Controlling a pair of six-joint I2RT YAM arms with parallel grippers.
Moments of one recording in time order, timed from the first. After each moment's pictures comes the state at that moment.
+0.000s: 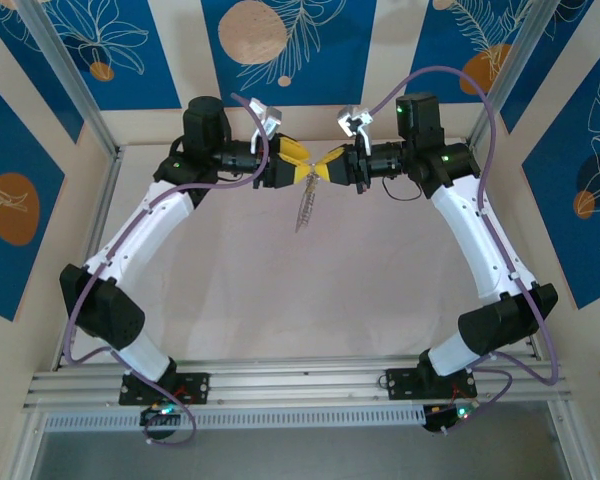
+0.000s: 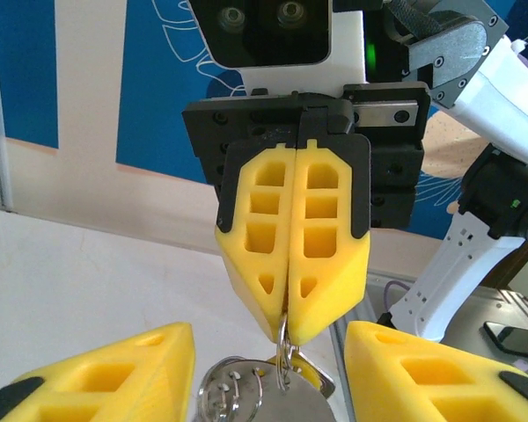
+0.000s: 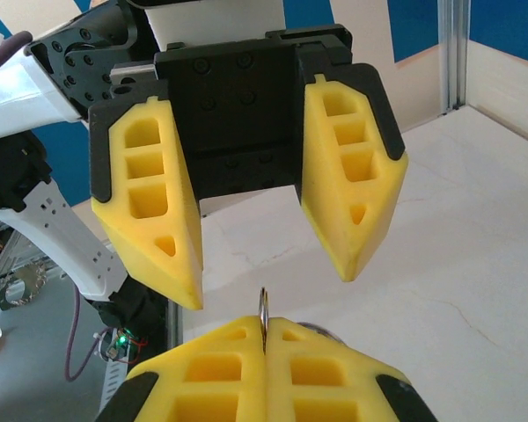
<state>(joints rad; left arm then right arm) -0.45 1.63 1.67 -0.21 1.16 -0.09 0.32 1.53 1.77 -0.80 -1.06 -0.17</state>
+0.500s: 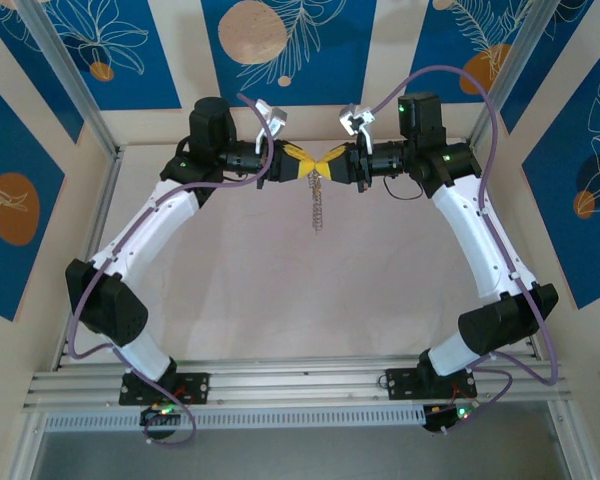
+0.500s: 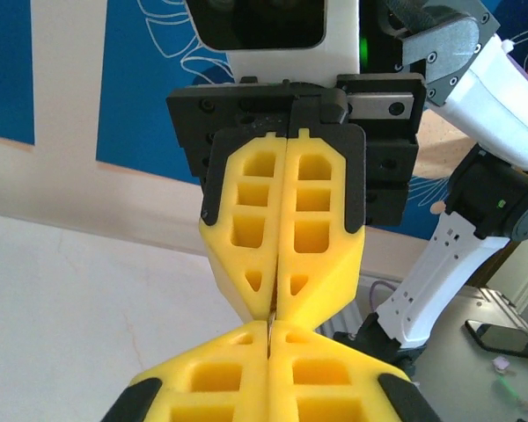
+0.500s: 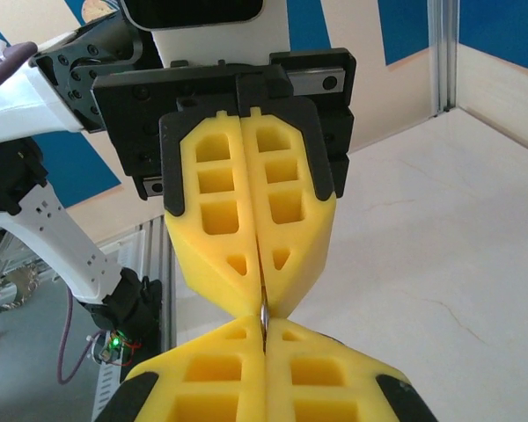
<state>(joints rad) -0.47 1.66 1.67 -0.17 1.18 -0.13 0.32 1.53 1.77 -0.80 -1.05 -0.17</state>
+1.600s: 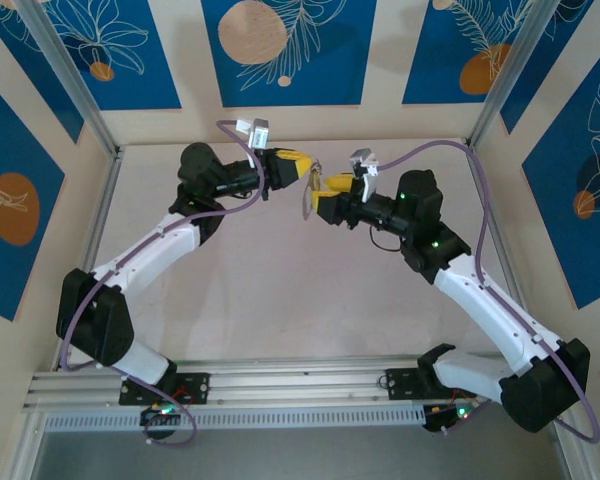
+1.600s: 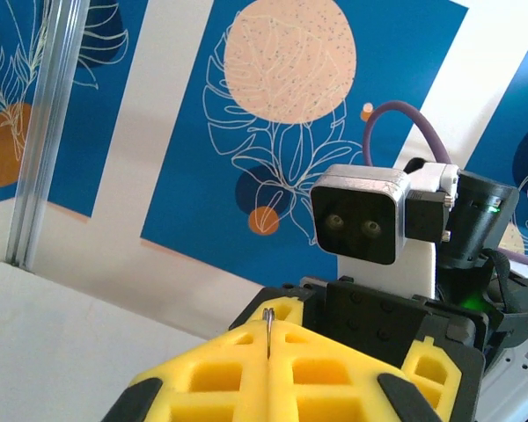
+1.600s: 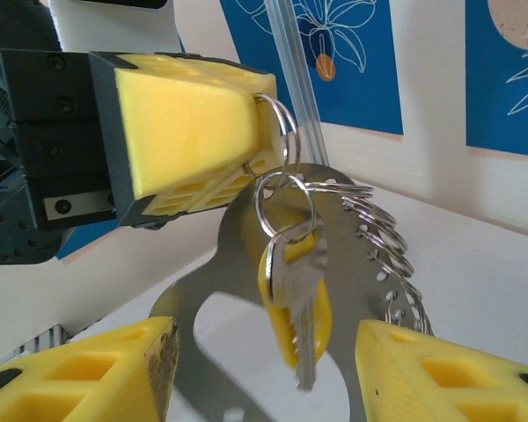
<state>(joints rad) -0.51 1.52 1.23 0.62 0.91 -0.61 0.50 1.11 1.02 0.01 -0.50 0.24</state>
